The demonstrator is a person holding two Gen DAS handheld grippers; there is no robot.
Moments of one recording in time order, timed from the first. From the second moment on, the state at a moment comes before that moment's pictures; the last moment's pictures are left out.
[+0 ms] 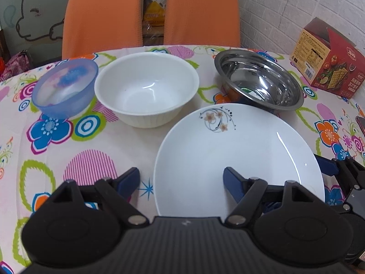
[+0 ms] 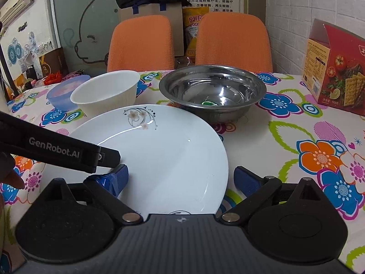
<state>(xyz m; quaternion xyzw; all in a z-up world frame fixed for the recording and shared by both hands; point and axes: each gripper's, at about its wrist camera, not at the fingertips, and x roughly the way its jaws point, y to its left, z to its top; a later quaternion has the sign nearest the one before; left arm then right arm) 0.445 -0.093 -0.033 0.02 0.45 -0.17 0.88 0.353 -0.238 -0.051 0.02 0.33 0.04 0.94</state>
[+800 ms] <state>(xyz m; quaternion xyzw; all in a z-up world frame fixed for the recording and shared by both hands) 0.436 -0.096 -0.032 0.04 0.44 -0.17 0.88 0.346 -0.232 -0.052 0.01 0.32 0.07 0.94</state>
